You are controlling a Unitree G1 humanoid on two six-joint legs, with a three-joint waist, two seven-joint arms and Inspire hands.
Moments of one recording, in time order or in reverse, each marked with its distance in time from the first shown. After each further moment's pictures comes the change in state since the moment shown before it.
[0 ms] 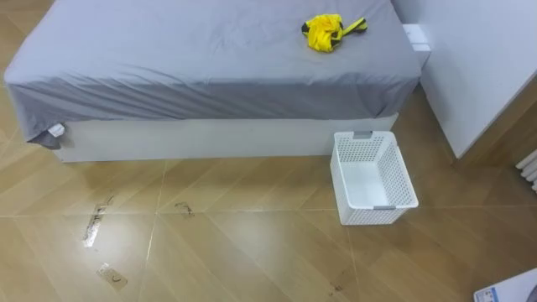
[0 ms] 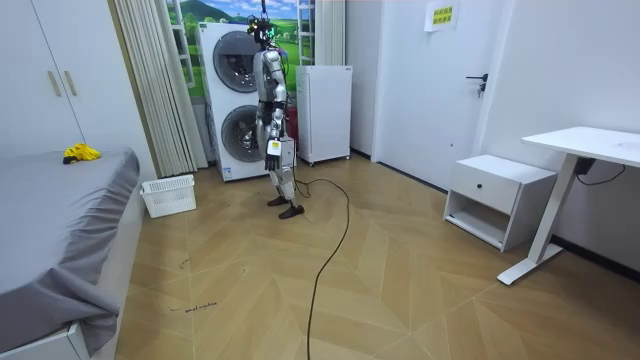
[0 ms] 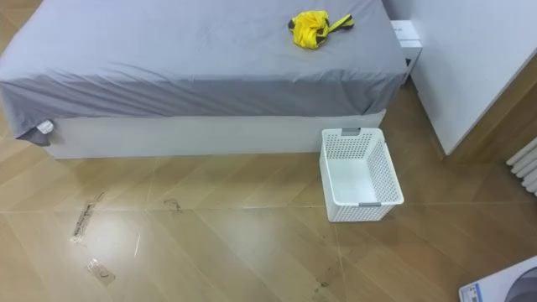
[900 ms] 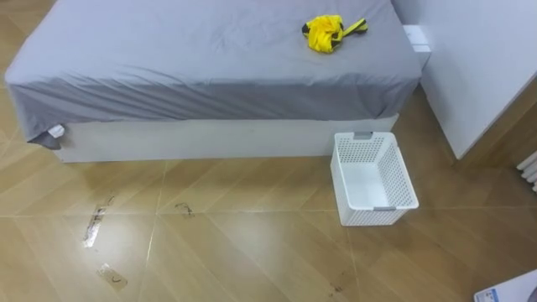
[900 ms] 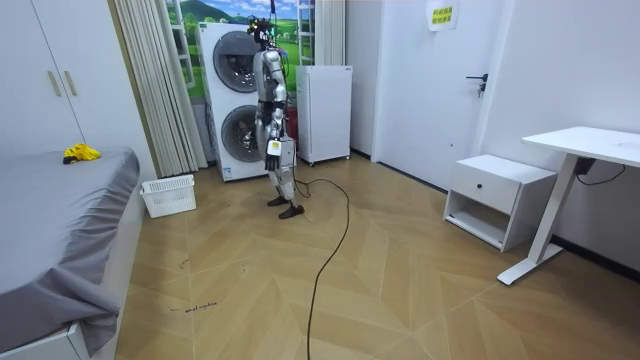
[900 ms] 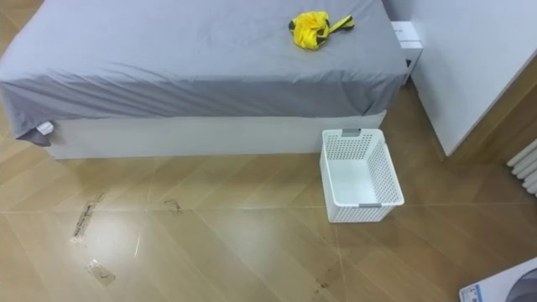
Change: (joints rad) left arm 0.000 0.009 0.007 0.006 -0.012 0.001 -0.043; right arm -0.003 -0.003 0.000 -0.012 -0.009 0.002 0.014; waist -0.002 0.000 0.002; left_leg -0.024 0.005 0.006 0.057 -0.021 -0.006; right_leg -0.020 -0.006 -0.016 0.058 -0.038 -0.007
